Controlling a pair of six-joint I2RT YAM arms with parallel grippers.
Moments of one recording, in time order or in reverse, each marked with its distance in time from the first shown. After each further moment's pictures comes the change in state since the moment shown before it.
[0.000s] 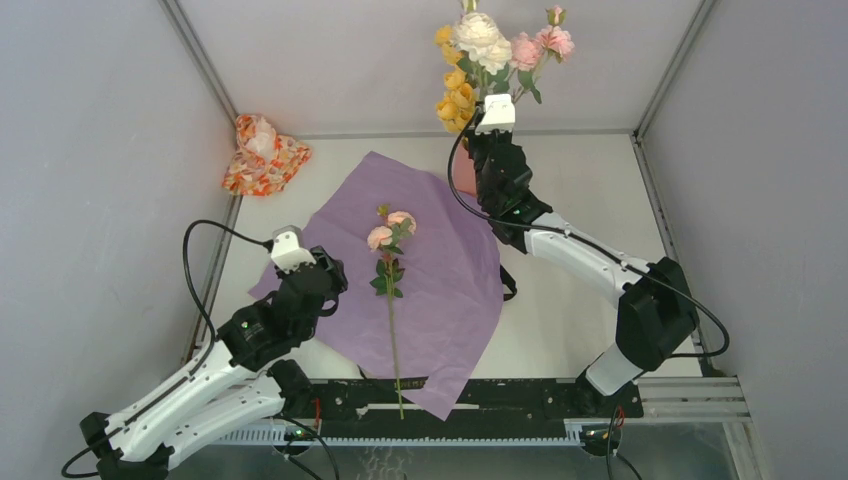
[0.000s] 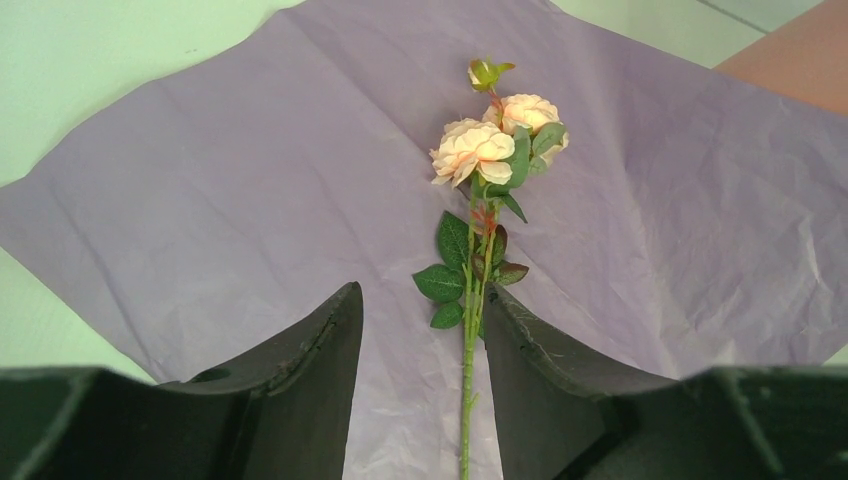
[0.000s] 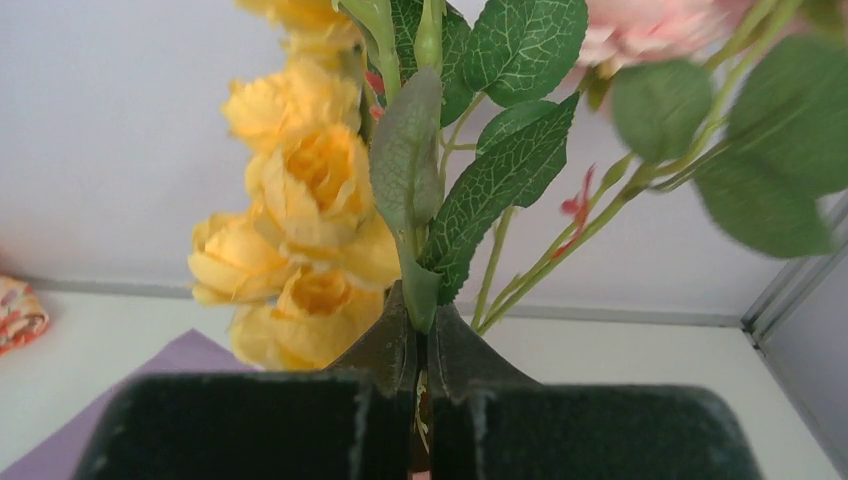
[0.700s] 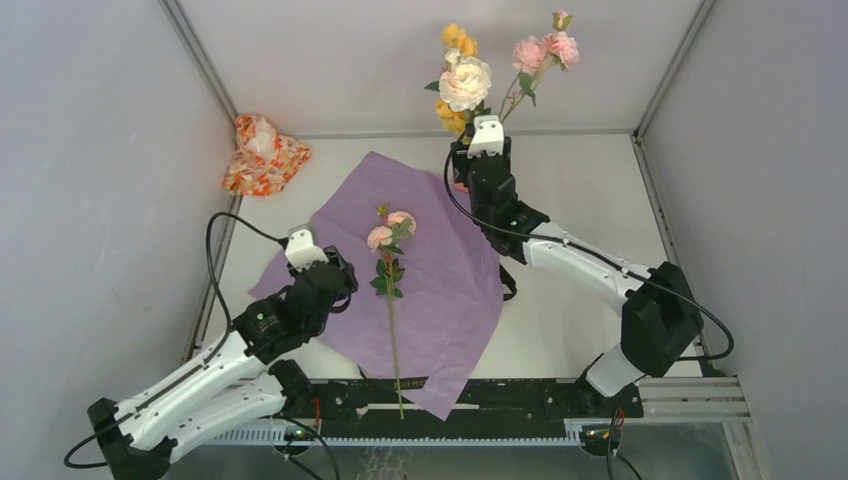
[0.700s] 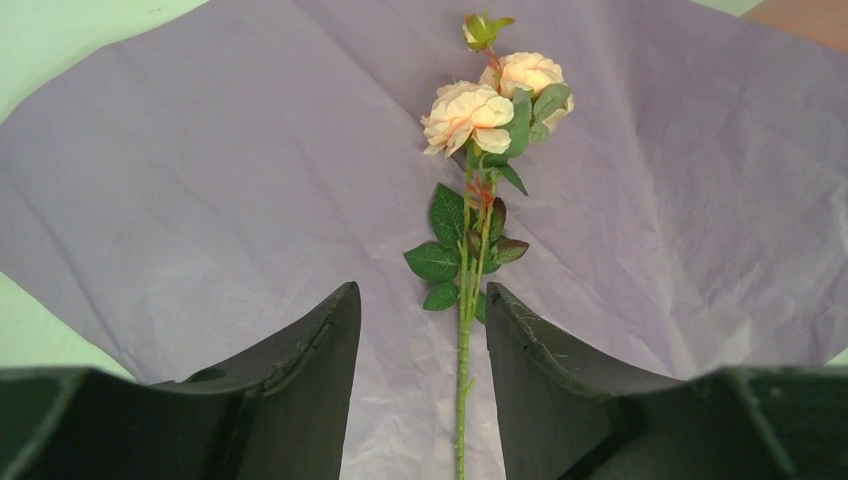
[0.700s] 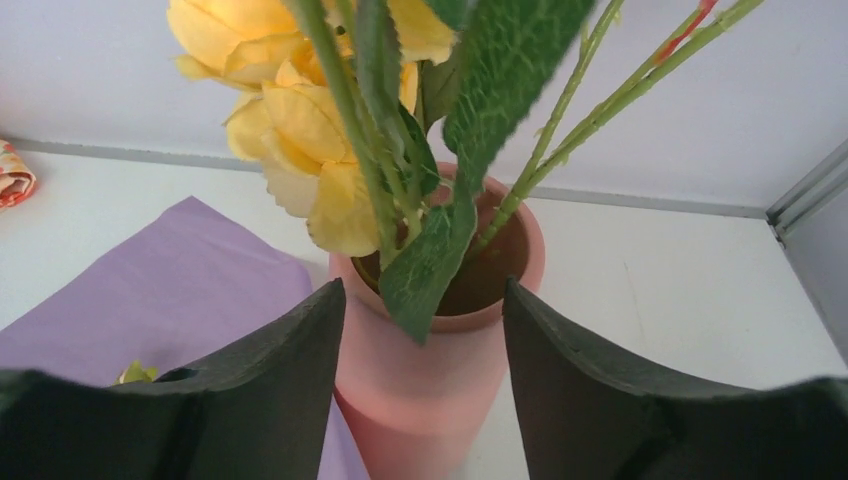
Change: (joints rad) left arm 0.000 0.069 -0.012 0.033 0.048 -0.025; right arm 0.053 -0.018 -0.059 -0.284 0.051 0.164
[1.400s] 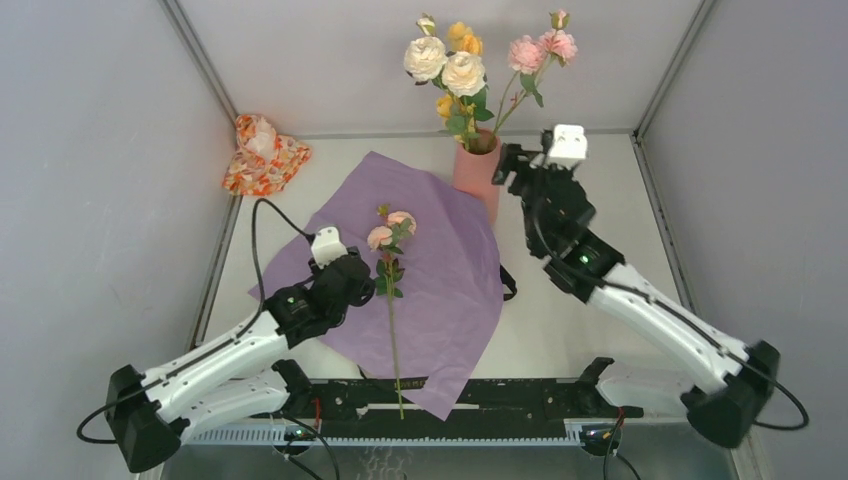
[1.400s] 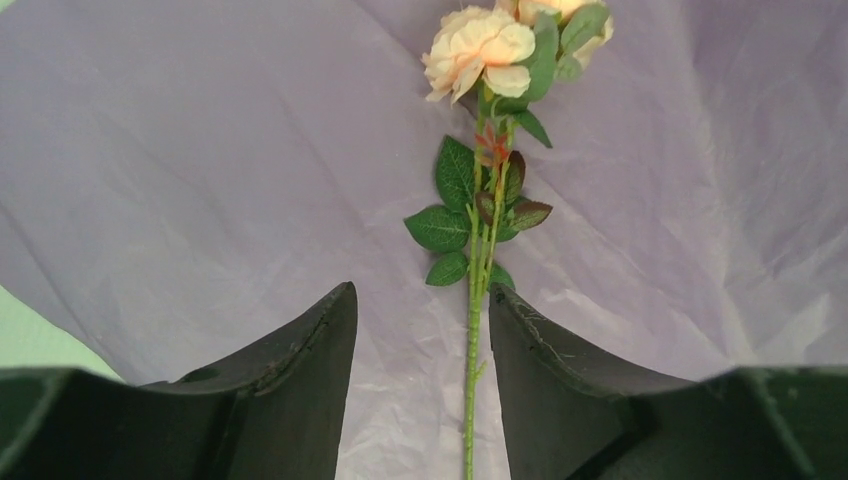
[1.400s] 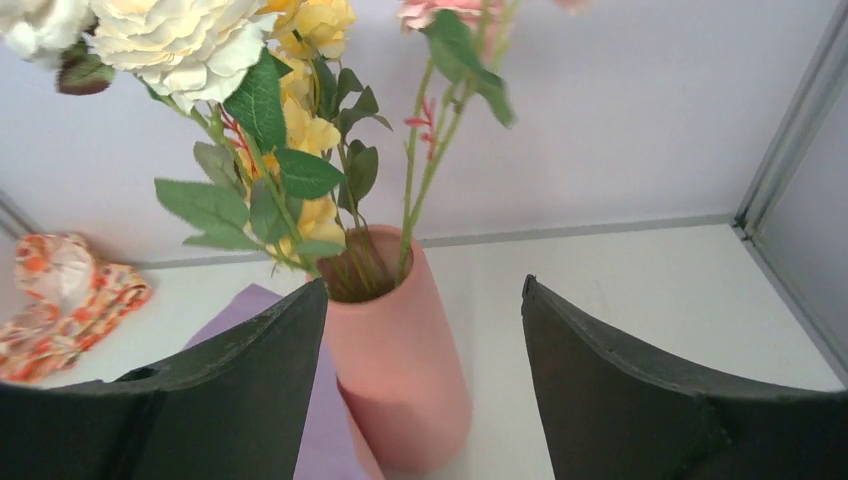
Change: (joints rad) left arm 0.000 0.165 -0.003 0.032 0.053 -0.023; right arm 0.022 -0.361 -0.066 -0.105 0.061 0.055
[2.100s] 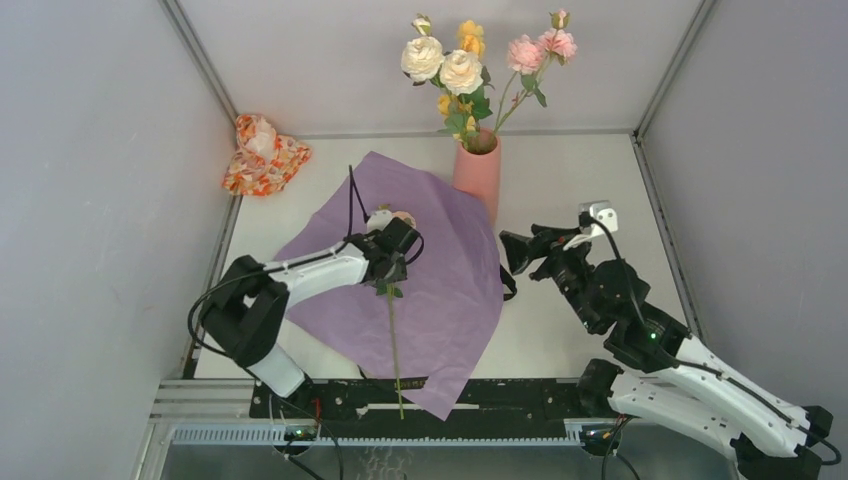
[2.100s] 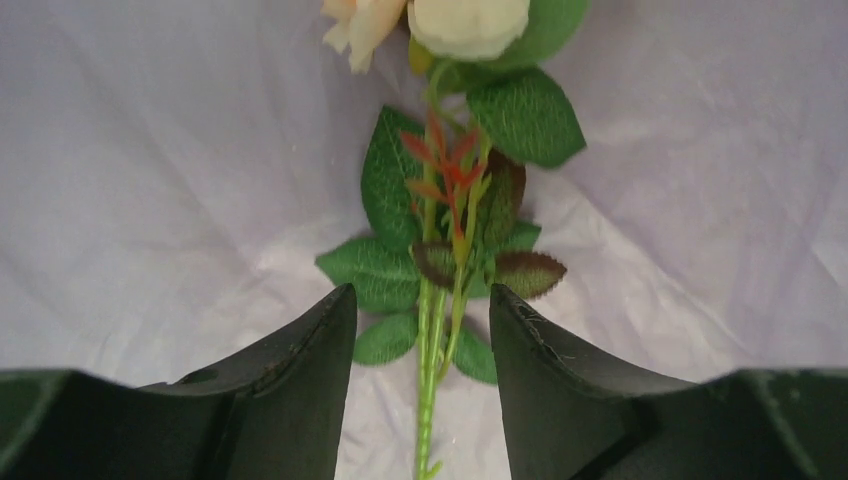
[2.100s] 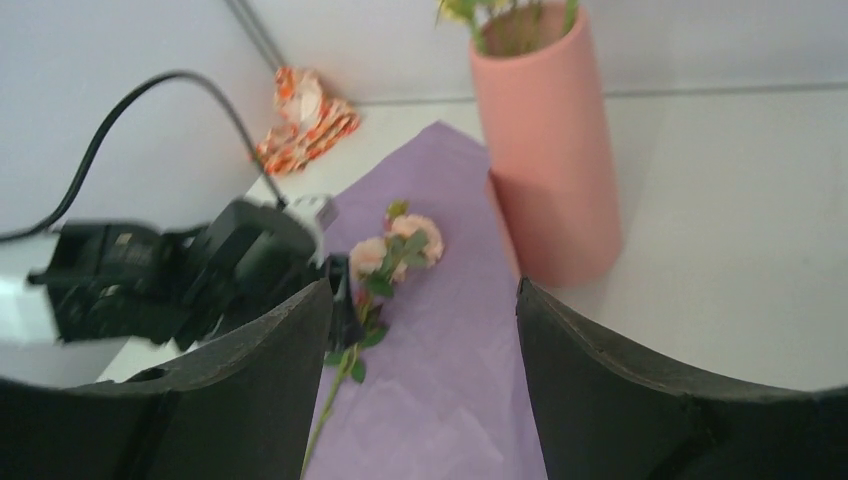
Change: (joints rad) left arm 0.119 0.724 0.274 0.045 0.244 0.034; right arm 0.174 -0.596 -0.354 -0.358 -0.239 0.320
